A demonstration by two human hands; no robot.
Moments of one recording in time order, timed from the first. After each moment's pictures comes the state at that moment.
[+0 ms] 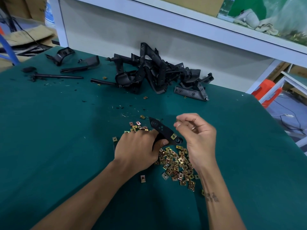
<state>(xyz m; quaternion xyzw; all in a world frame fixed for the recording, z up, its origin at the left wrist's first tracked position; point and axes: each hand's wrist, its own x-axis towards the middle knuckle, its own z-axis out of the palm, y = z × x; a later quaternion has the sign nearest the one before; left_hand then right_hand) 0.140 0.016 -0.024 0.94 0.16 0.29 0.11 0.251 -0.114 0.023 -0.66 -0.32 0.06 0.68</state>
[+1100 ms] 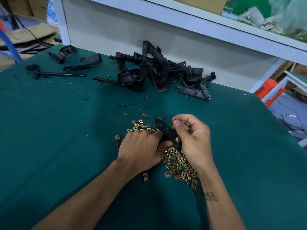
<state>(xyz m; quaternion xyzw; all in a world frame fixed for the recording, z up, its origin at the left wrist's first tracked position) 0.139 0.015 -0.023 0.95 0.13 0.26 0.09 0.242 -0.107 0.019 -0.70 -0.32 0.09 0.63</state>
